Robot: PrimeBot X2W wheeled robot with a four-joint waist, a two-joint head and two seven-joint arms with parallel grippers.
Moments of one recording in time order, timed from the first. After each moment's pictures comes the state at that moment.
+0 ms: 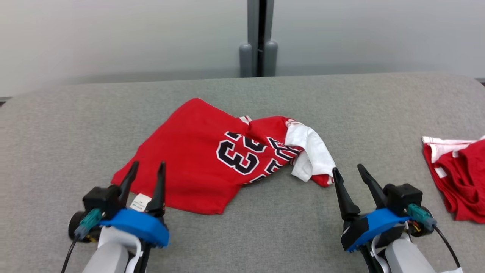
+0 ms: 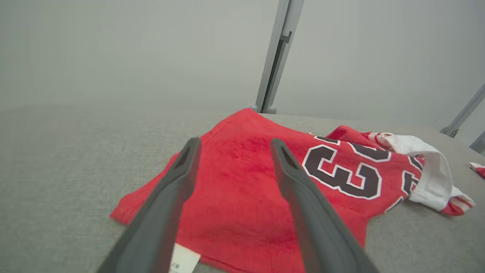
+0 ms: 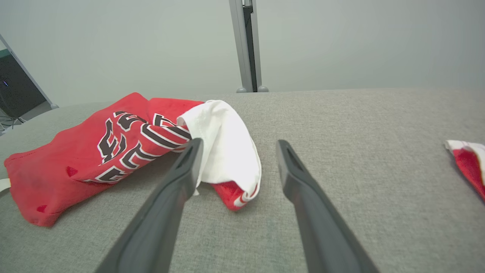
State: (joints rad) left arm -0.30 0.21 -0.35 0.53 -0.49 -0.10 -0.26; right arm -0.29 -0.05 0.11 0.55 0.20 0.13 -0.26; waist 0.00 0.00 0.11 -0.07
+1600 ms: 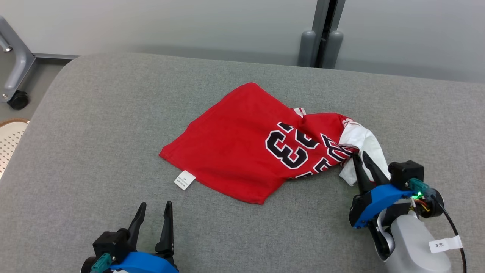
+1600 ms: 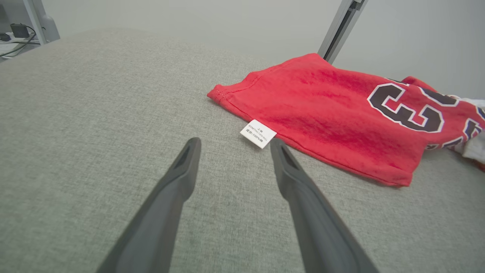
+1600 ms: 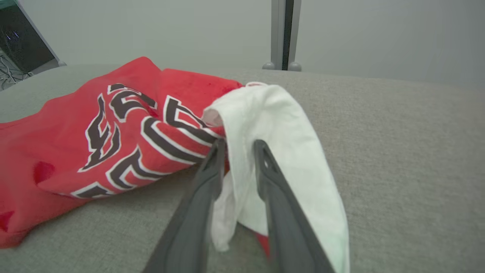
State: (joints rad) left arm -0.07 0.09 -0.18 0.44 -0.35 -0.13 -0.26; right arm -0.46 -0.05 0.01 0.82 0.08 0.13 -0.26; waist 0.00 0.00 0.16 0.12
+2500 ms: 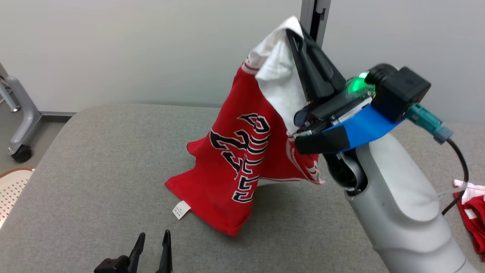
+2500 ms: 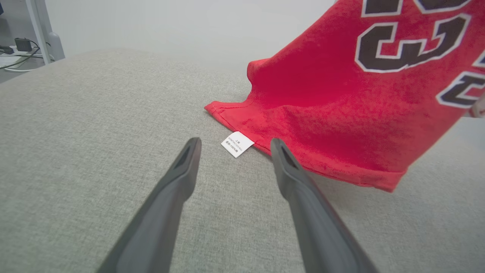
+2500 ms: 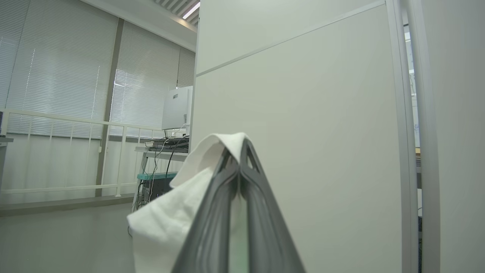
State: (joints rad) left arm 0.03 0.07 -0.15 0.47 -0.34 -0.13 -0.26; right arm -0.69 -0.05 0.38 0.24 0.36 0.13 -0.26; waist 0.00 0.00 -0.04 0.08
